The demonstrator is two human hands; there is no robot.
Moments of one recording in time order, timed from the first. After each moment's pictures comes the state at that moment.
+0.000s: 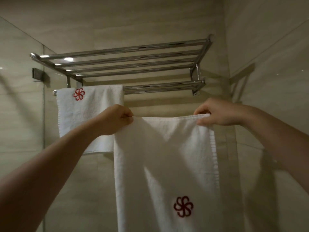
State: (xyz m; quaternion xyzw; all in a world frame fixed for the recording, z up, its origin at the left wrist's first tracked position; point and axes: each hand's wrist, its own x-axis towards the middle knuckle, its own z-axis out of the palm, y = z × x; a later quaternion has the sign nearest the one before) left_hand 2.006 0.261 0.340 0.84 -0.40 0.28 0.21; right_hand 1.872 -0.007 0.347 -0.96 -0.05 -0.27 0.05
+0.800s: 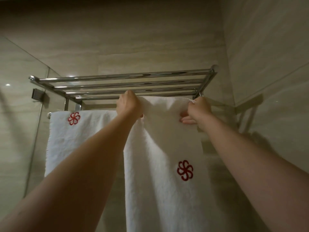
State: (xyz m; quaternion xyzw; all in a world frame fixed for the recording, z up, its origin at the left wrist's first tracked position) left_hand 2.044 0.174 0.447 0.77 -0.17 0.43 0.43; right_hand 1.980 -0.001 0.435 -0.72 0.09 -0.50 0.48
